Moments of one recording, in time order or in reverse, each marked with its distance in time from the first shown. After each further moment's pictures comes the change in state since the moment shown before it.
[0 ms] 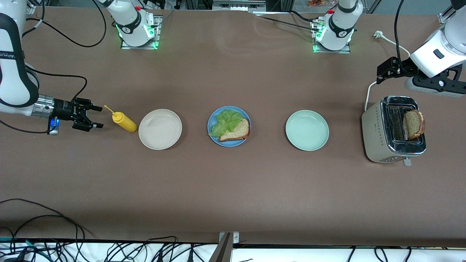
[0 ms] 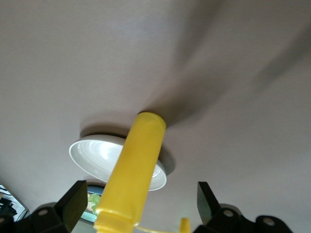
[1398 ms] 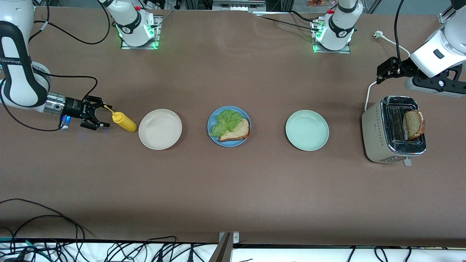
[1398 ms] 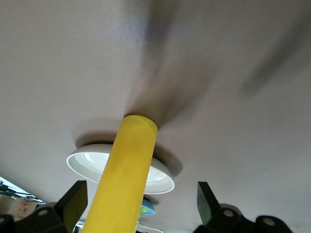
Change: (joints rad) left arm 0.000 0.000 0.000 0.000 0.000 0.000 0.000; right arm -0.006 0.021 0.010 -0.096 0.134 0.053 0.037
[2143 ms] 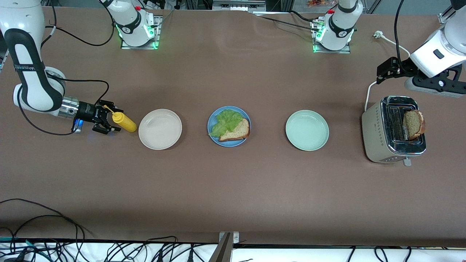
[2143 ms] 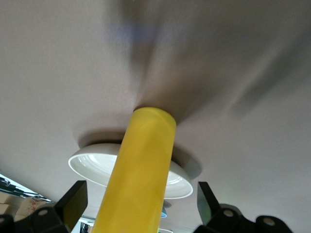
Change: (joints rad) left arm 0.000 0.000 0.000 0.000 0.000 0.000 0.000; right arm 0.001 0.030 0.090 -0.020 0.095 0.086 0.002
